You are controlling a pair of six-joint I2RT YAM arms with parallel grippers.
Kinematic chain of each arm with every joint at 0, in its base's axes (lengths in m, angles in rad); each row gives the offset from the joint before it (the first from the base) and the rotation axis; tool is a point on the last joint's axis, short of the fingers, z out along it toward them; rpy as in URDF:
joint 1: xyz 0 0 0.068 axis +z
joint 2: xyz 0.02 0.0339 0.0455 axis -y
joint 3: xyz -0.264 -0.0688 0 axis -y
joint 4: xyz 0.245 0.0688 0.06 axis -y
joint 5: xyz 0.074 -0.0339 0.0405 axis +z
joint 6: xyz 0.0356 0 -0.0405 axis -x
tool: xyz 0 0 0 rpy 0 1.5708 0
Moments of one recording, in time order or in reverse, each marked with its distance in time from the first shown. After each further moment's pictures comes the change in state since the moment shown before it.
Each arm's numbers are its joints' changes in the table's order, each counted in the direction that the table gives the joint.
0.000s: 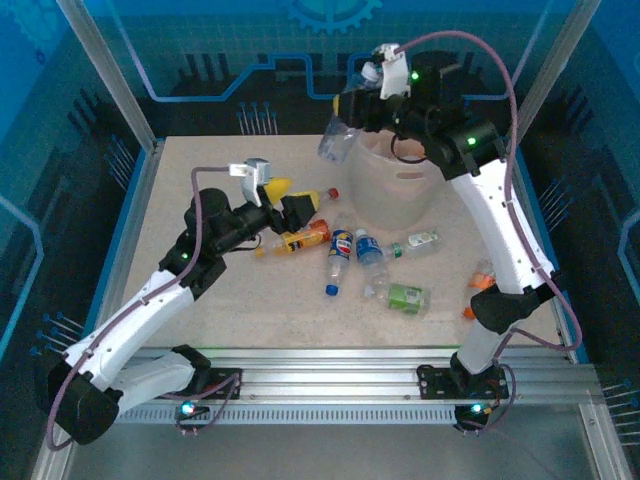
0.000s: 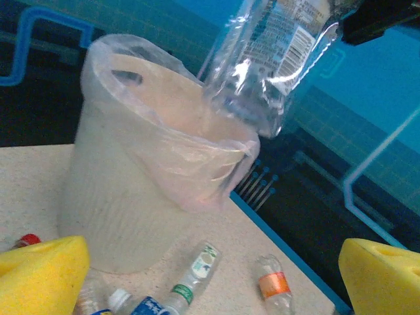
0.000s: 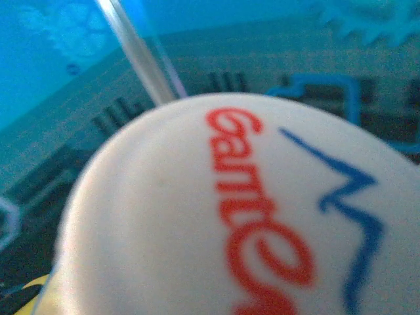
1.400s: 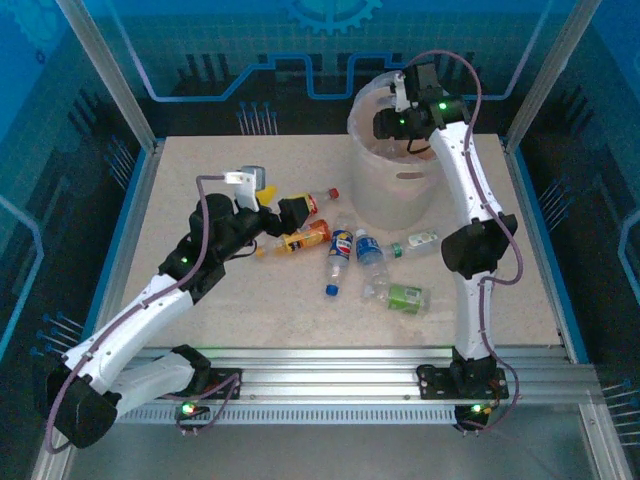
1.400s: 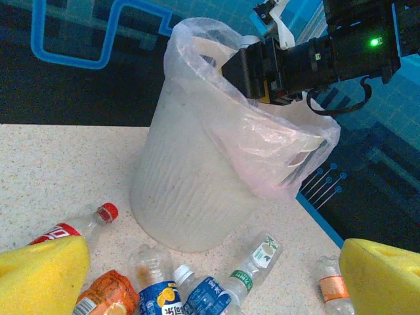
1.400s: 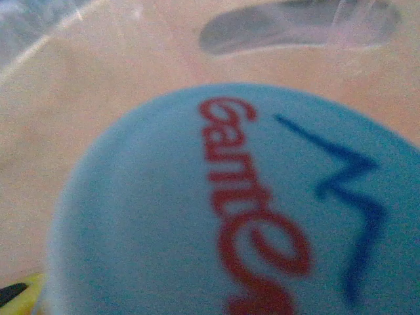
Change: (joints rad) left arm 0.000 0.010 -0.031 -0.106 0.167 -0.045; right arm -0.245 -0.480 0.243 -0.307 -0.111 0.075
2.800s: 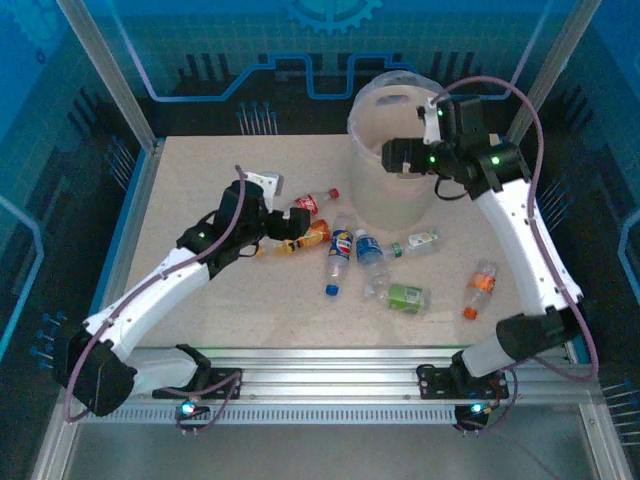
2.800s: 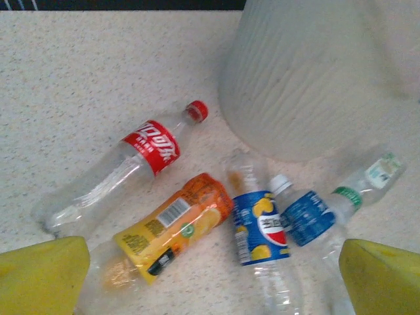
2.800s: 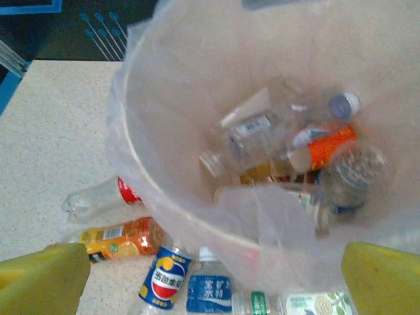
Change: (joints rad) left arm 0.011 -0.206 0.171 -0.422 0.131 -0.129; right arm 0.079 0.740 -0.739 0.133 -0.056 -0.076
